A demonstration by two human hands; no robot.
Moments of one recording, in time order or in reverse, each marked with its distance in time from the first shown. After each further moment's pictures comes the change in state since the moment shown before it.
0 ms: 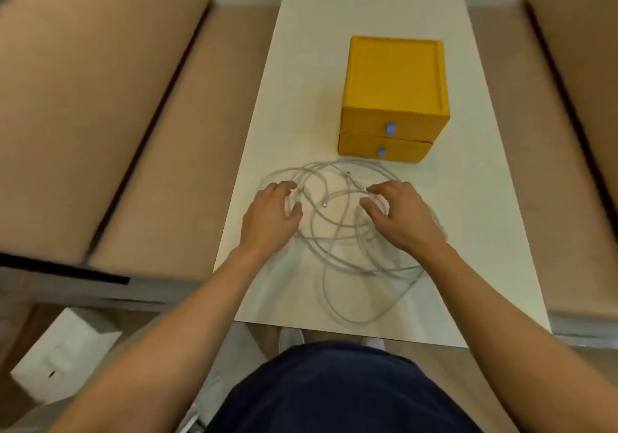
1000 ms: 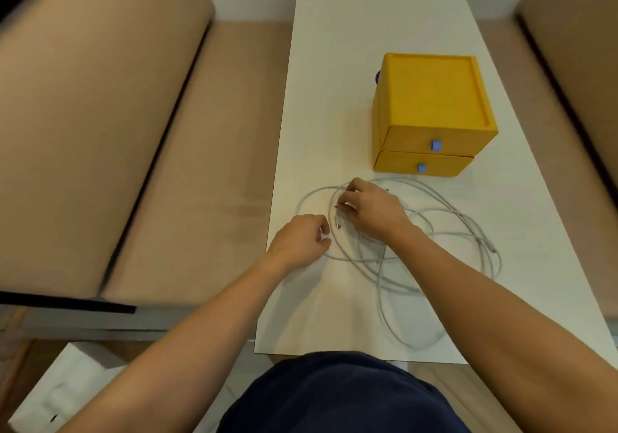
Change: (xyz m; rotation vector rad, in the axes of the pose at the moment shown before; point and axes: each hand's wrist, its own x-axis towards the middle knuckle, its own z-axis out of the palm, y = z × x) left_hand 0.036 -0.058 -0.022 0.050 -0.427 0.071; right_hand 0.081 -0.079 0.086 -0.317 -0.111 -0.166
